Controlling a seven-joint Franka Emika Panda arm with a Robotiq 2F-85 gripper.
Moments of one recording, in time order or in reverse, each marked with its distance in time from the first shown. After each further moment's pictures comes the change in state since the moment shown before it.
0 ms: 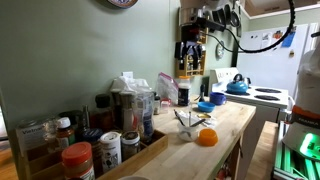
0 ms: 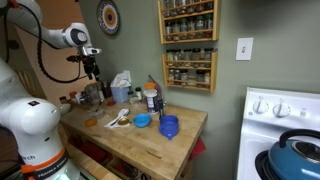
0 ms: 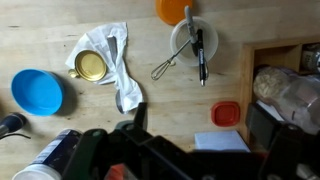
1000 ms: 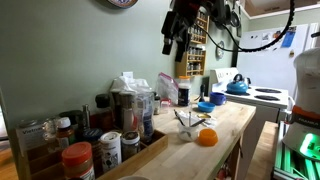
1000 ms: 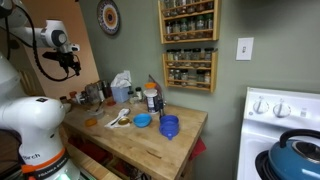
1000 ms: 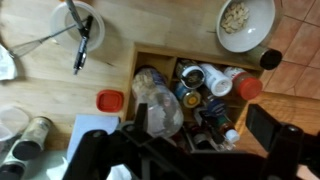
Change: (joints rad) arm 0.222 0.009 0.051 0.037 0.155 0.257 -0.130
